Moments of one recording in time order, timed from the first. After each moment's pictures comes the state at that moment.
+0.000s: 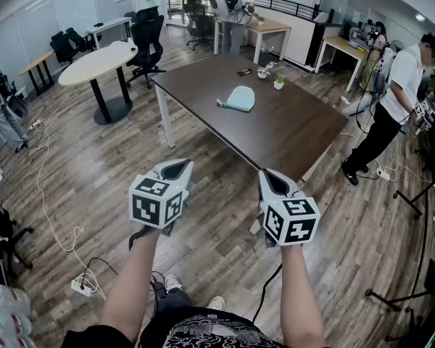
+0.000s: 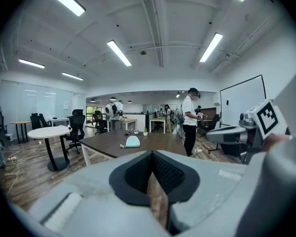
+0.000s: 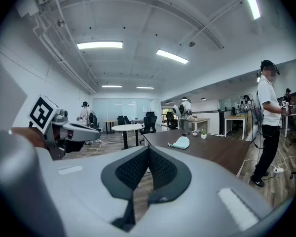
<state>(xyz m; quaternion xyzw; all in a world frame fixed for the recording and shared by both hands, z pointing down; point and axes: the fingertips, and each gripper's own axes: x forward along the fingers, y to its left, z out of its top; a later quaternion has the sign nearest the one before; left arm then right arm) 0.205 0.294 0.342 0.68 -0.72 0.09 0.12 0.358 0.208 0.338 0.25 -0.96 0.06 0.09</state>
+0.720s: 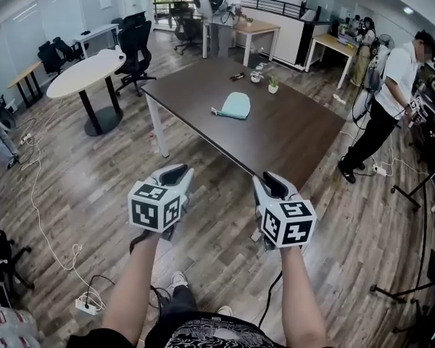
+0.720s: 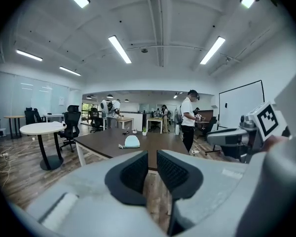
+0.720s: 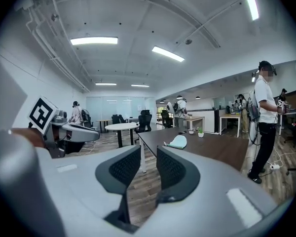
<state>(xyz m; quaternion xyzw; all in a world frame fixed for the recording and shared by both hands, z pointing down) 0.150 0.259 0.361 0.70 -0.70 0.08 0.13 0.310 0.181 0.354 0.29 -0.95 0.07 0.10</state>
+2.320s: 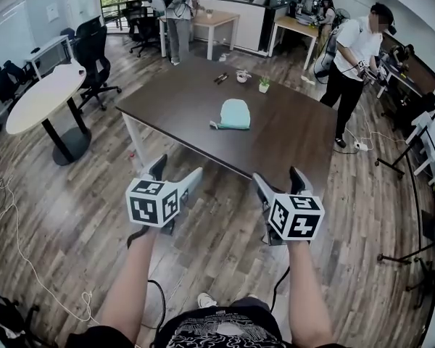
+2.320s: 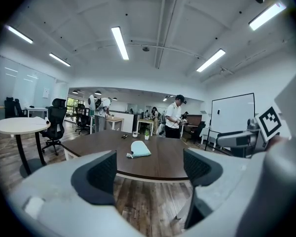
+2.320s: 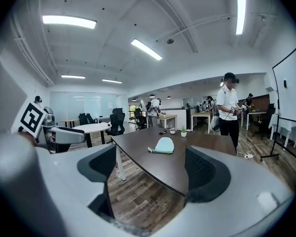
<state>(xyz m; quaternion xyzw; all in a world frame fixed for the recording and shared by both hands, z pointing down) -0.044 0.154 0.368 0.76 -0.63 0.06 0.14 0.176 0.107 0.353 0.46 -0.87 0.10 0.11</state>
